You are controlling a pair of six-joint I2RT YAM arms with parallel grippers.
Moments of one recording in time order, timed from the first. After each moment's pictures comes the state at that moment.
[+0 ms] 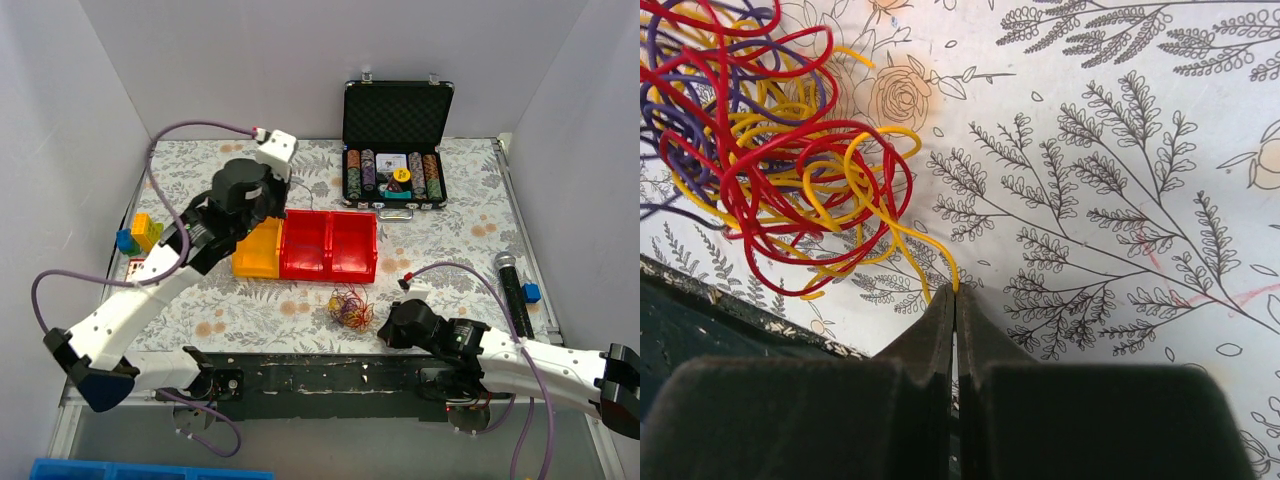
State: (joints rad) left arm -0.77 1.23 1.40 -0.53 -0.27 -0.02; right arm 1.12 0.75 0.23 -0.33 0.27 0.97
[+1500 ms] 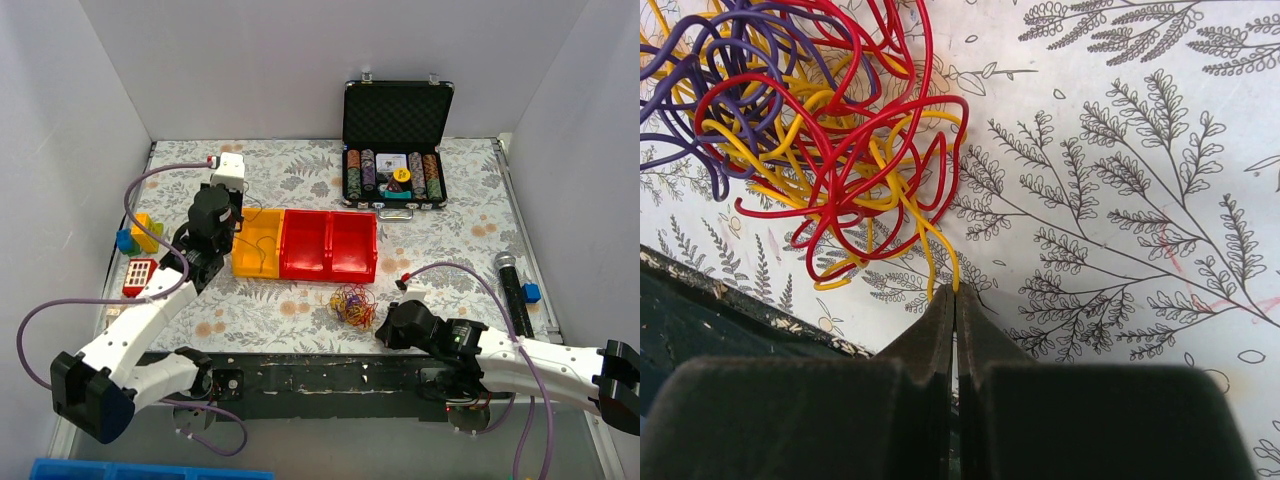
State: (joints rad) left arm -0.51 1.03 0.91 -0.04 -0.53 0.13; right arm 1.14 0.77 0.23 -0.30 0.28 0.97
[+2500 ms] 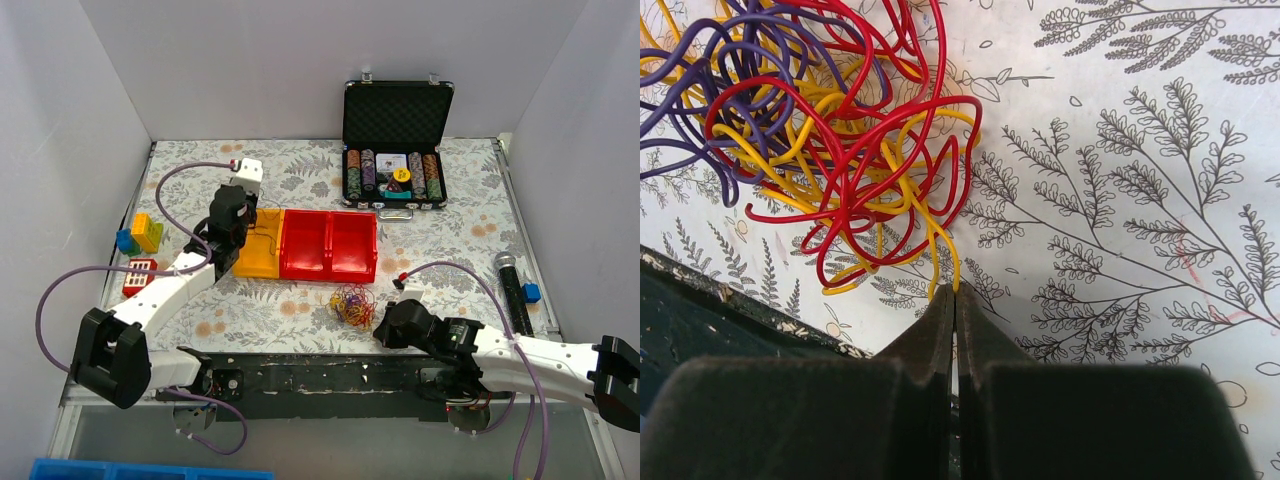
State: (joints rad) left arm -0.45 1.26 0.87 0.16 -0.43 0.15; right arm 1.15 0.81 0.24 -0.27 0.27 0.97
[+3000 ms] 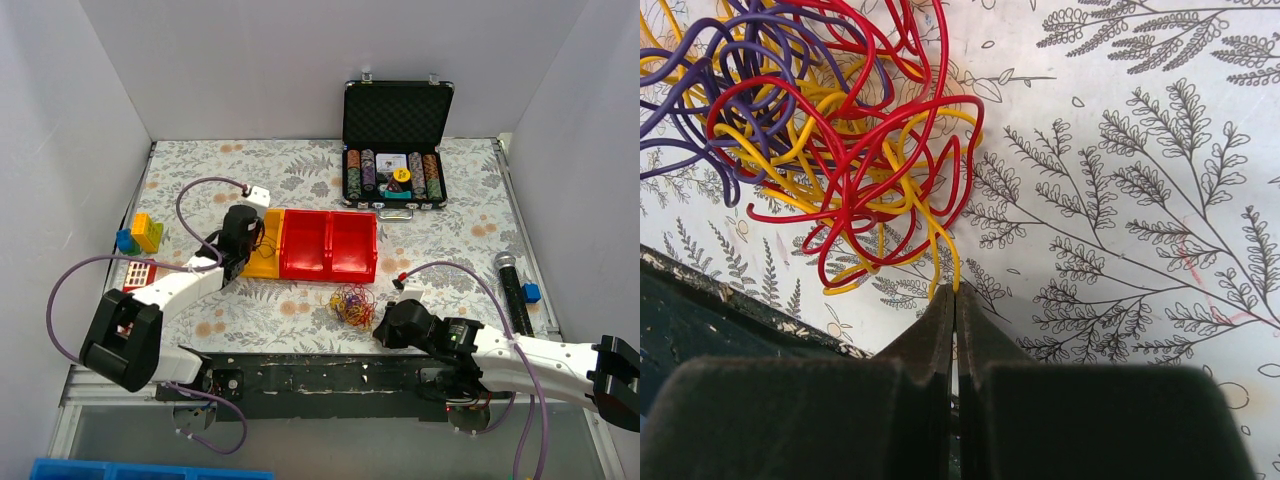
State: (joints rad) left arm -0.45 1.32 0.69 0.11 -0.43 0.15; right arm 1.15 0.82 0.24 -0.27 0.27 0.97
